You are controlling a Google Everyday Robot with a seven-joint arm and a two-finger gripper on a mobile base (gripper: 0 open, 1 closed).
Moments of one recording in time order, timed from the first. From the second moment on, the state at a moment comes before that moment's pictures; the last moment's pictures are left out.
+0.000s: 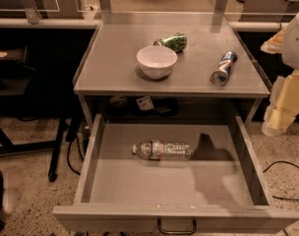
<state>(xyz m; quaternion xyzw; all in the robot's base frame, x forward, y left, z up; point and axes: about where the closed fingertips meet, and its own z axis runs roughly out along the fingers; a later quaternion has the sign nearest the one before) 0.438 -0.216 0.977 -0.60 0.78 -0.03 0.16</state>
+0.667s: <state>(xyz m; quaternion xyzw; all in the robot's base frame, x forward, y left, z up) 0.438 -0.188 0.955 -0.61 0.77 -0.02 0.16</state>
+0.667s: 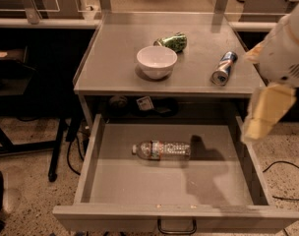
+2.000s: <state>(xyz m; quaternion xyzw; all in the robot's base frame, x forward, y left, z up) 0.437 -0.102 0.871 -0.65 0.74 0.03 0.14</state>
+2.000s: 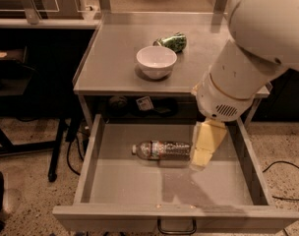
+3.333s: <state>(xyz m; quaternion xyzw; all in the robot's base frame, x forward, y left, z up) 0.457 -0.095 0.740 -0.64 0.77 0.01 0.08</state>
